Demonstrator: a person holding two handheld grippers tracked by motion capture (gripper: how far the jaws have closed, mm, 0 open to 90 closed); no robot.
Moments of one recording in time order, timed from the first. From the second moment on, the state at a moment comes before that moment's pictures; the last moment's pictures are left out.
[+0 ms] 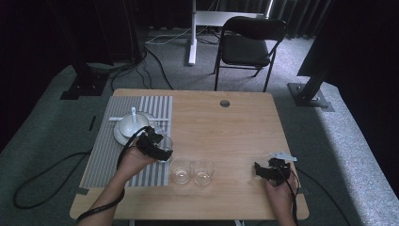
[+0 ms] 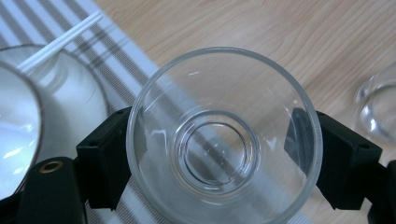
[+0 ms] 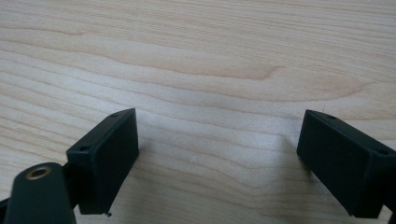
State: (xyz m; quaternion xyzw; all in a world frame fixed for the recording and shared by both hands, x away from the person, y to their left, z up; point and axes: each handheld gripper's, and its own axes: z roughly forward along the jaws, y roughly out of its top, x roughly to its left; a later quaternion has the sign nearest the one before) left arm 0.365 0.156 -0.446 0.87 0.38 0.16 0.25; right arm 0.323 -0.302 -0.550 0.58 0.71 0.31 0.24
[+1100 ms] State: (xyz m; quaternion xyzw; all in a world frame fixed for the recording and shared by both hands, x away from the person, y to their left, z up) left arm 0.346 0.235 -0.468 0.85 0.45 0.16 0.23; right arm 0.323 -0.302 -0.550 0.58 0.71 0.31 0.24
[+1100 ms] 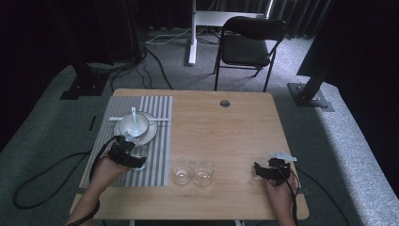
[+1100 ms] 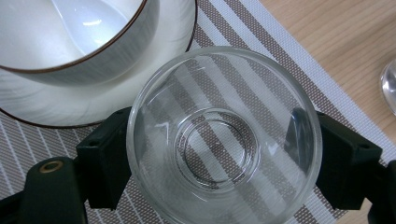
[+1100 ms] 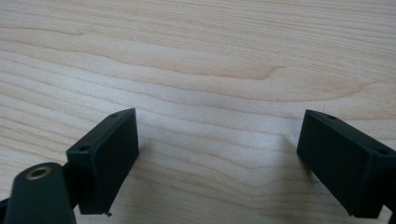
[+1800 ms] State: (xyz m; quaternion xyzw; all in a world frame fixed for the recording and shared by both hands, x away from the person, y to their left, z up) left arm 0.339 0.248 -0.484 0.84 0.44 0.15 0.28; right arm 0.323 -0.302 -0.550 0.58 0.71 0.31 0.24
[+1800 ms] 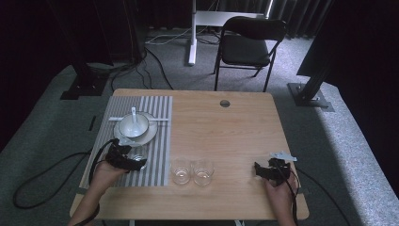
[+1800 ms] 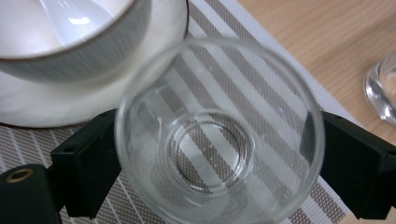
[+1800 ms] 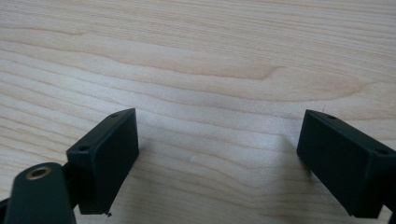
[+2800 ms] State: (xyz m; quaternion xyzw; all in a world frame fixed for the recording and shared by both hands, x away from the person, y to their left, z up) left arm 0.286 0.299 -0.517 0.77 0.52 0.24 0.28; right arm 0.323 -0.302 -0.550 0.58 0.71 0.31 0.24
